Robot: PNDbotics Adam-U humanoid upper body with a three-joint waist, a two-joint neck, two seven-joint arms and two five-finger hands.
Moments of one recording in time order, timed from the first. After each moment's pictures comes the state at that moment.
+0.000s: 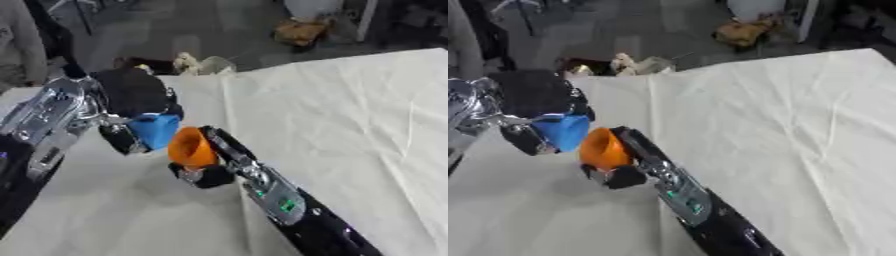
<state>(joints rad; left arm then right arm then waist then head) -0.92 0.45 -0.51 -1.52 -1.11 -0.45 -0.66 -0.67 -0.06 0.46 -1.14 0.19 -0.23 0.05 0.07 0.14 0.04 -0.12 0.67</state>
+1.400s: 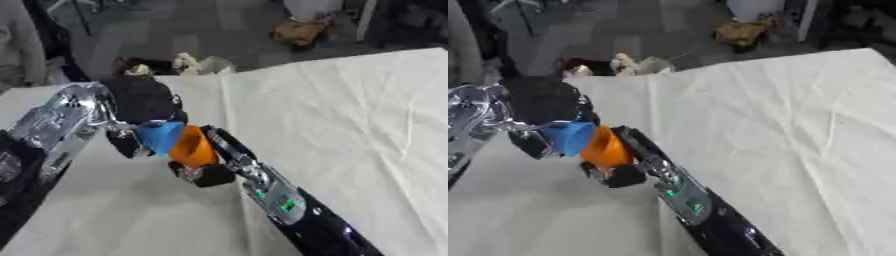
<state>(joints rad) -0.92 0.43 -0.53 -1.50 -1.16 -0.47 -0.63 -0.67 -0.06 0.46 -1.15 0.18 -0.23 0.05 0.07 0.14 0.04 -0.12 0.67</state>
